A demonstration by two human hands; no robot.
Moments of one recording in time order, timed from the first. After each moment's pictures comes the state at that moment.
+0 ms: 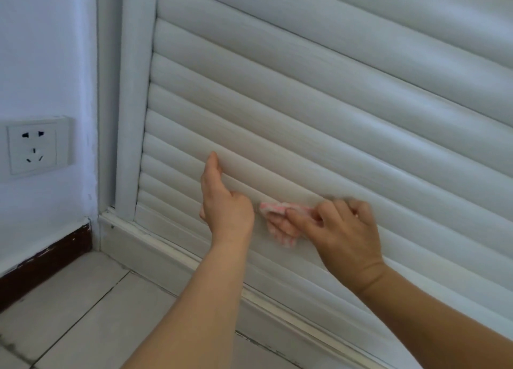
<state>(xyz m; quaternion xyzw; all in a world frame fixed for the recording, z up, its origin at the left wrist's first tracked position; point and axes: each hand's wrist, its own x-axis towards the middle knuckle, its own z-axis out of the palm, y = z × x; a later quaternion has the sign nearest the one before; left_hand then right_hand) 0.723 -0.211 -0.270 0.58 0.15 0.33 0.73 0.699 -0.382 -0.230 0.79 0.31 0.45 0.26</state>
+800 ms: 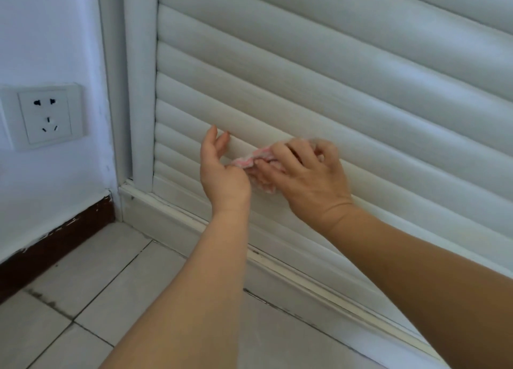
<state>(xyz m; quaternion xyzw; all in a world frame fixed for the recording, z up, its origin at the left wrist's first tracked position) 0.716 -0.194 -0.277 0.48 0.16 0.29 0.81 0.728 -0.315 -0.244 0.76 0.38 0.46 0.26</state>
